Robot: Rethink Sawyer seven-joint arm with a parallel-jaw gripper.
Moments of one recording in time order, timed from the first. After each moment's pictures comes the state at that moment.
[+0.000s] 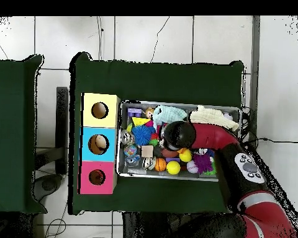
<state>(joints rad) -0.57 -0.39 0.29 1.51 -0.43 0.57 1.80</state>
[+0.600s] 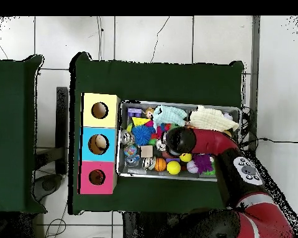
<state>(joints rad) -0.56 -0.38 0.23 1.54 -0.43 0.55 1.80</state>
